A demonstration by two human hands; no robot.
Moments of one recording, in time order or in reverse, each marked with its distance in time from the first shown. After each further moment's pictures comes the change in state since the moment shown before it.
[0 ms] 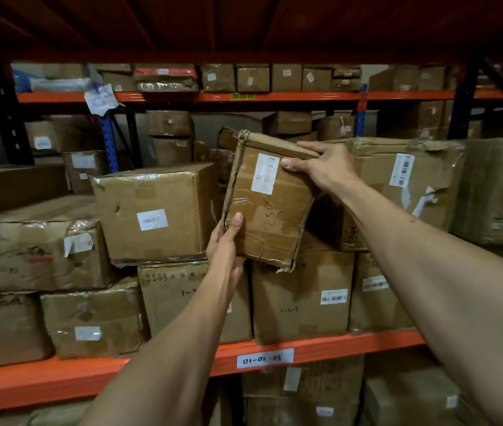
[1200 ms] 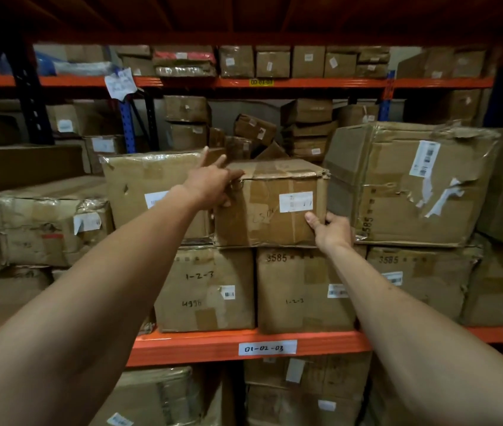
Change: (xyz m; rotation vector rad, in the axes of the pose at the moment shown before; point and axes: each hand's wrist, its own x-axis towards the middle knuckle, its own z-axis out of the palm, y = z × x) left_hand 0.041 0.109 0.036 2.346 -0.295 0.636; right_hand -0.040 0.141 0.058 0.016 0.031 0.373
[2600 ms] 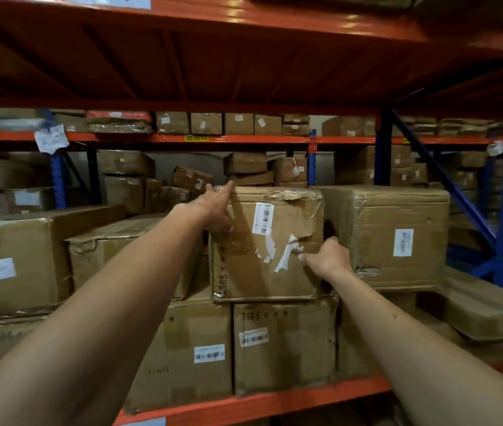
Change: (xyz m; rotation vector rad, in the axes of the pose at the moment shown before) left_hand 0.129 0.280 -0.076 -0.315 -0.073 -0.067; right_hand 0.111 0.016 -0.297 -0.364 0.054 -0.032
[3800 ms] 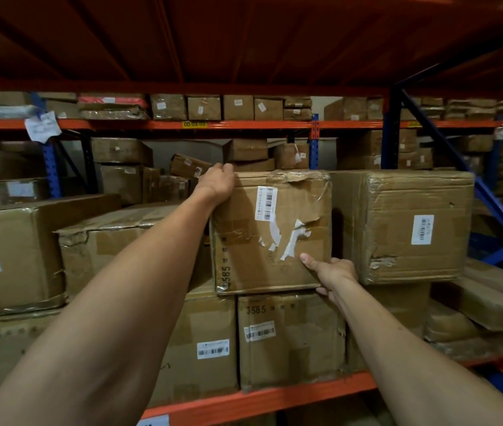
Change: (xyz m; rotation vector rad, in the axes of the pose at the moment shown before) left_hand 0.034 0.008 0.015 -0.634 0.246 -0.201; right_hand 0.013 0.043 0.055 0.620 -0.053 0.303
